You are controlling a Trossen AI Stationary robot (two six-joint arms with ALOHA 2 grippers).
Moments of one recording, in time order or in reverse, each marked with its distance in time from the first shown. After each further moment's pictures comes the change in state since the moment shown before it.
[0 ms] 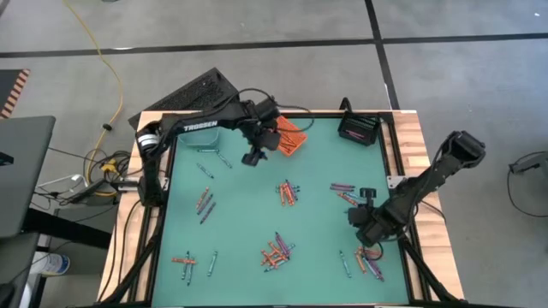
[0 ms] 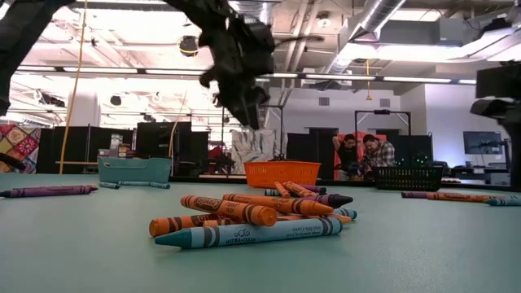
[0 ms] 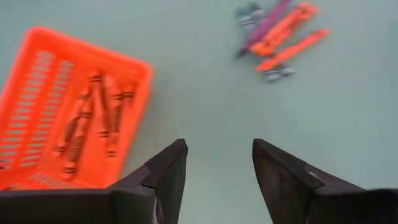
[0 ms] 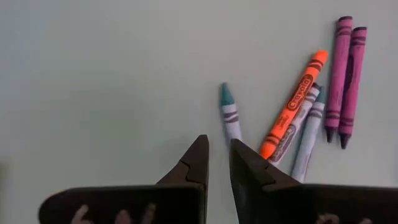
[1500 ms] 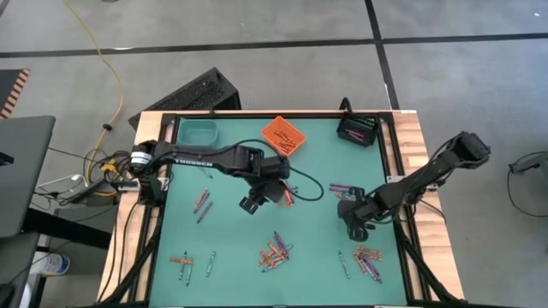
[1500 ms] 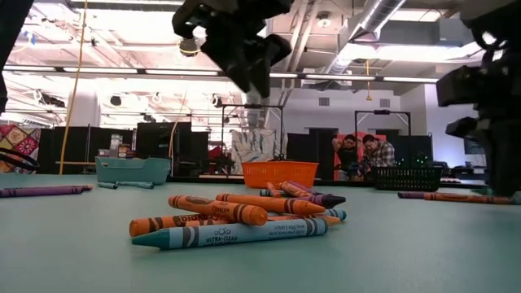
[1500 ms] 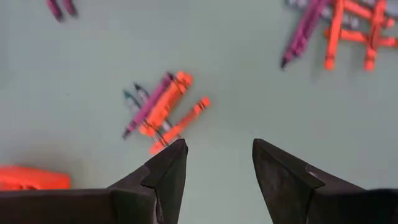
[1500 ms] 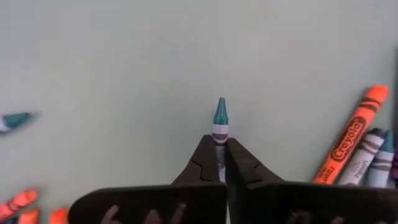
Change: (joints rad) left arm -0.424 -0.056 -0.001 -0.010 -0.189 -0.167; right arm -0.230 -0.042 -0.049 0.286 -0.236 -0.126
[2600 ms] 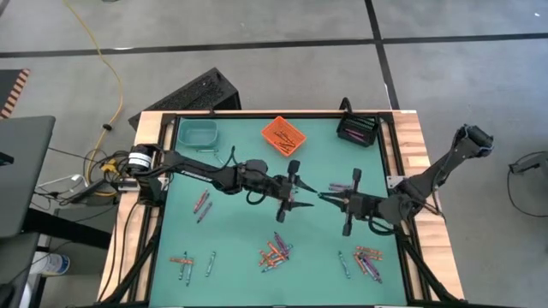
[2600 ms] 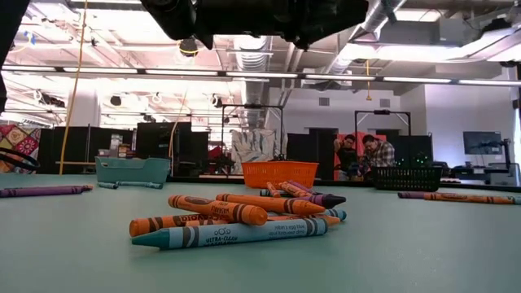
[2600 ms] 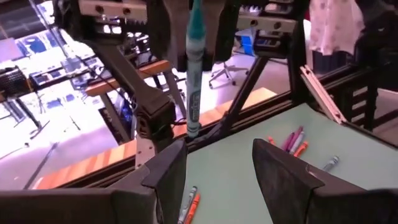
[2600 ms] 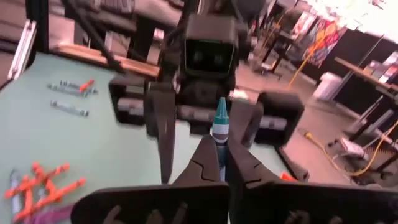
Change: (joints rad) left arm -0.030 -0.016 -0.518 1.634 0.092 -0.319; right arm 0.163 -0.188 0.200 0.613 0.746 -0.715
